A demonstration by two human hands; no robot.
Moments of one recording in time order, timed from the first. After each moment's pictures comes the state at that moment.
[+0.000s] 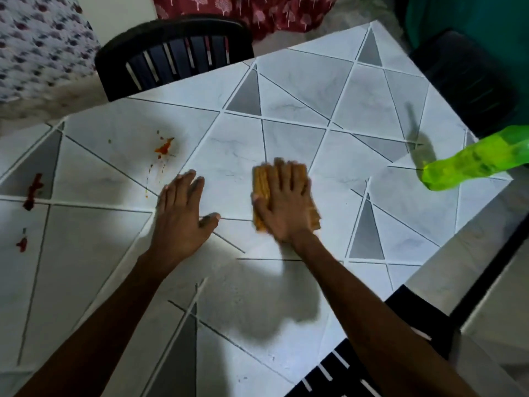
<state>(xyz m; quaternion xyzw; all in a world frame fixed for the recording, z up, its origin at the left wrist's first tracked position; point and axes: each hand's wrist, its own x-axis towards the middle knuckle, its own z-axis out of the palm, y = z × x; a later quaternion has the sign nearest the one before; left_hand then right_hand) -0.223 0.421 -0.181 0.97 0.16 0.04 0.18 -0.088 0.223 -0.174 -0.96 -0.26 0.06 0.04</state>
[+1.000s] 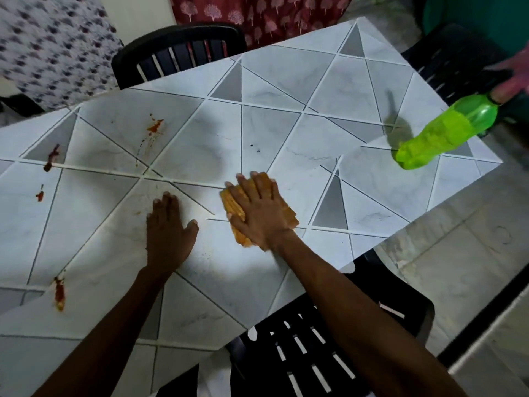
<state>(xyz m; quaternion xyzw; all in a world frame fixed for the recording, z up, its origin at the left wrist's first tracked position) -0.296 0.313 -0.177 0.92 0.35 -0.02 0.19 -0.137 0.143 -0.170 -0.88 -0.46 0.10 0.02</state>
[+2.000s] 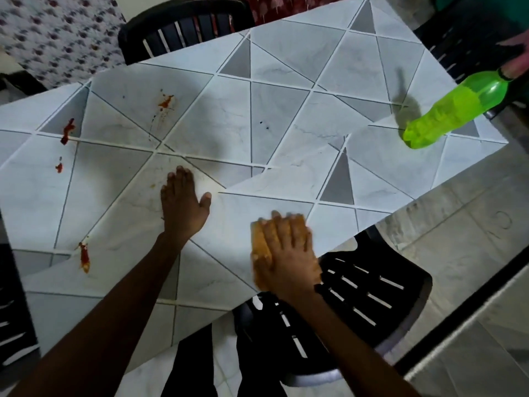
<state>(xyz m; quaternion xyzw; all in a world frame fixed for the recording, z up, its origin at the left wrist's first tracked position) -0.299 0.312 -0.171 0.93 0.33 -0.03 0.18 -0.272 0.040 -0.155 -0.94 -0.33 0.12 0.07</state>
